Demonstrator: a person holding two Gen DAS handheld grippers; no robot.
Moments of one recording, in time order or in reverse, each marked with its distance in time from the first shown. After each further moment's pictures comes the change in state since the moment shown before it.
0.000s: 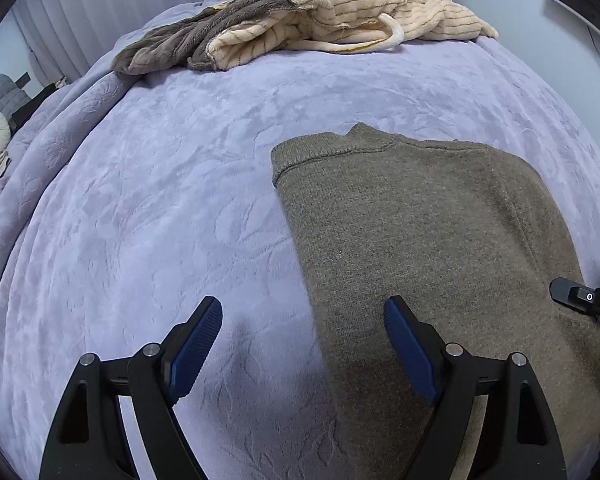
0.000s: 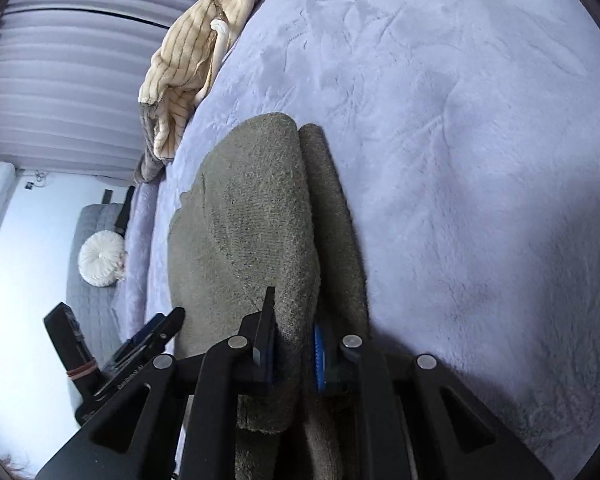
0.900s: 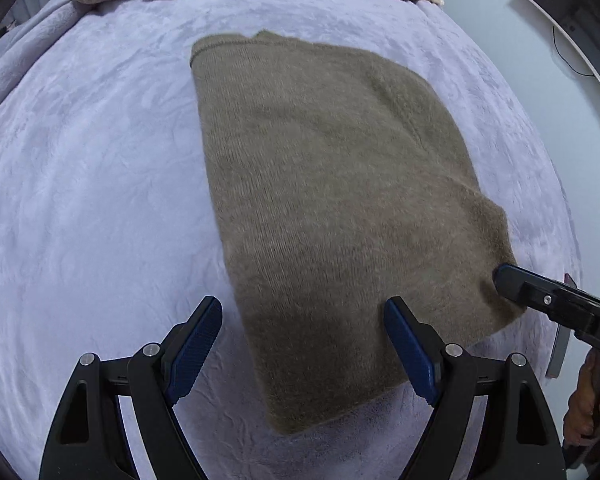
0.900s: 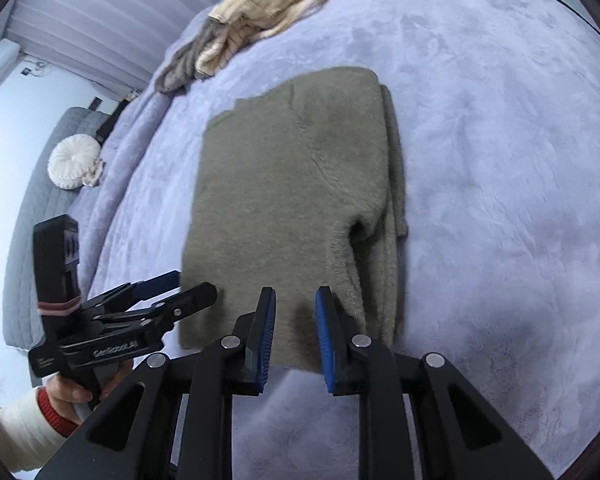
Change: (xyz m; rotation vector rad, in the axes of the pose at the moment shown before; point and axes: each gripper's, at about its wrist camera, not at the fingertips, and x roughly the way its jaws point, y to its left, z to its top) left arm -0.036 -0.030 -0.077 -0.047 0.224 -0.306; right arm -0.056 0.065 -0.077 -0.283 0.110 -0.194
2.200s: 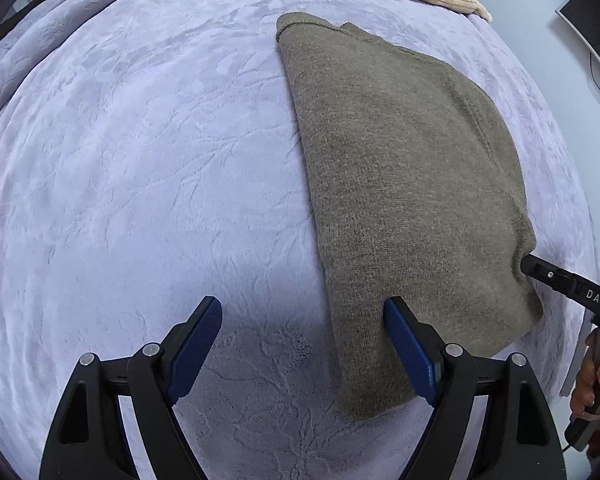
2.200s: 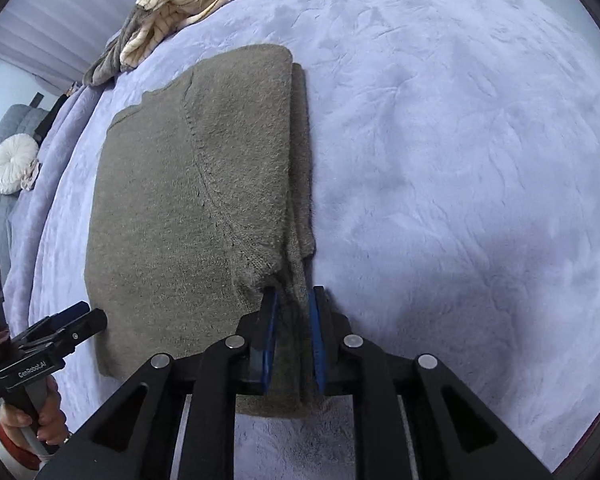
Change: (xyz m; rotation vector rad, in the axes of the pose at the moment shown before) left arm -0.001 0.037 -0.011 -0.107 -0.013 0.078; right arm 0.011 -0.034 0.016 0.039 0.004 -0.214
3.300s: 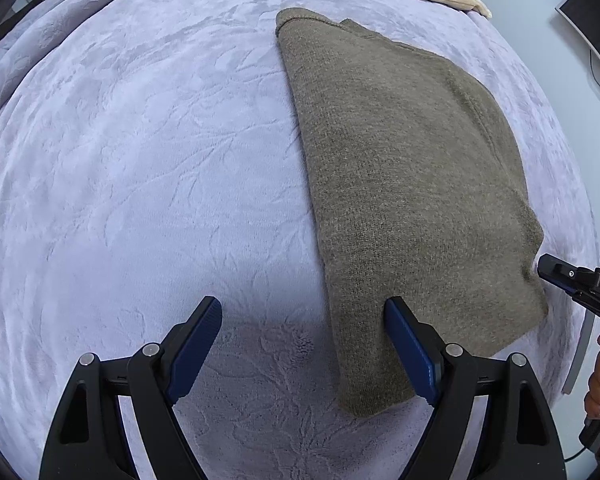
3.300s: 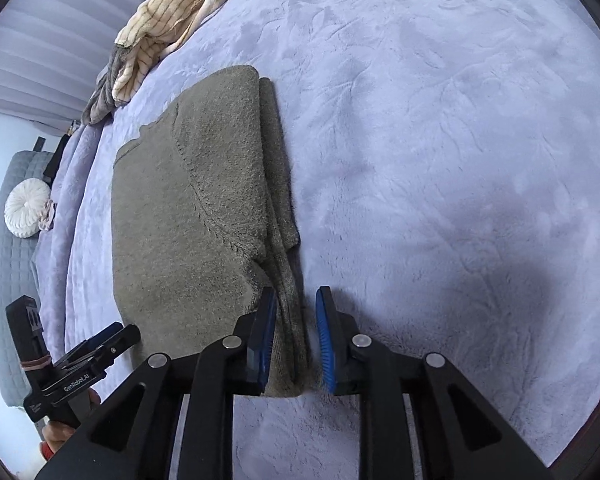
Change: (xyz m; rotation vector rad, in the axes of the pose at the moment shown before) left arm 0.002 -0.005 -0.002 -0.001 0.006 0.000; right arm -0.020 -0.027 -0.005 0.153 0.019 0.093
